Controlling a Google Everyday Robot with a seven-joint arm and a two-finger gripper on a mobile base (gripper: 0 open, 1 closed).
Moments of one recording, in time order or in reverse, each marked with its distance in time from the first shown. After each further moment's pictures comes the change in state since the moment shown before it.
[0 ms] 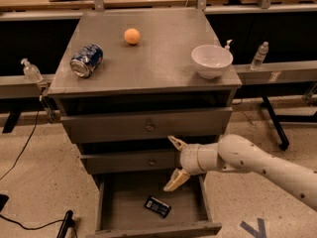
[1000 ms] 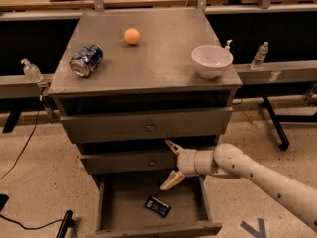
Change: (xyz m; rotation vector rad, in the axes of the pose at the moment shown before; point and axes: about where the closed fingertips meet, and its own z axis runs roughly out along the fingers) arm 0.054 -0.013 0.064 0.033 -0.141 0.008
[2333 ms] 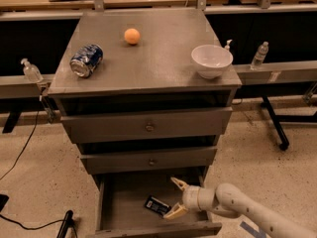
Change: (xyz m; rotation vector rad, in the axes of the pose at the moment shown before) arm 0.140 0.109 0.043 -0.025 -0.005 0.222
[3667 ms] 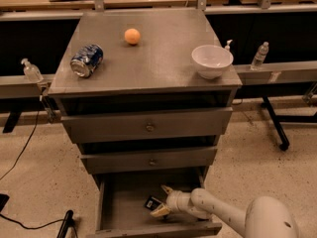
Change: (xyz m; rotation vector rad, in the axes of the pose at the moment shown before) arm 0.130 -0.020 0.141 0.060 0.118 0.184
